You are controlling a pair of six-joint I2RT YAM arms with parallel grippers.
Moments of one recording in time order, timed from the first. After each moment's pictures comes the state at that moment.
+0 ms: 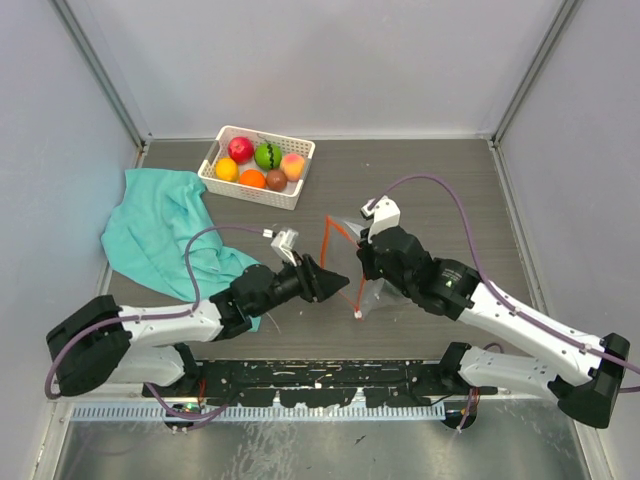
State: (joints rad) left arm -1.06 1.27 0.47 0.72 -0.06 -0.83; right arm 0.94 0.98 0.95 -0.54 0.42 0.36
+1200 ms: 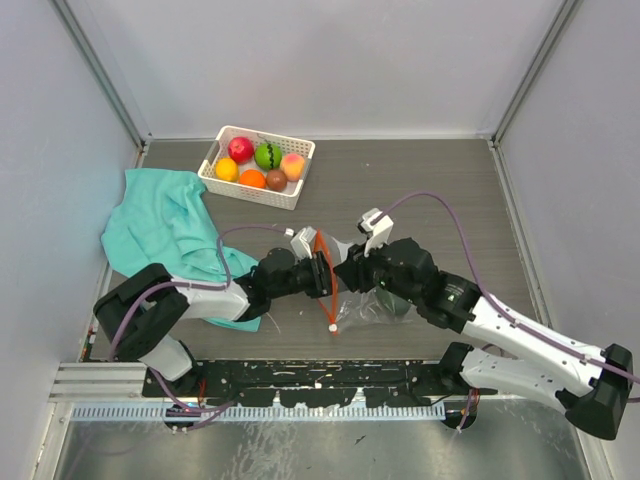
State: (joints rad) left arm -0.90 1.55 0.56 0.70 0.24 -1.04; right arm 0.92 0.89 0.76 -0.24 0.10 0.33
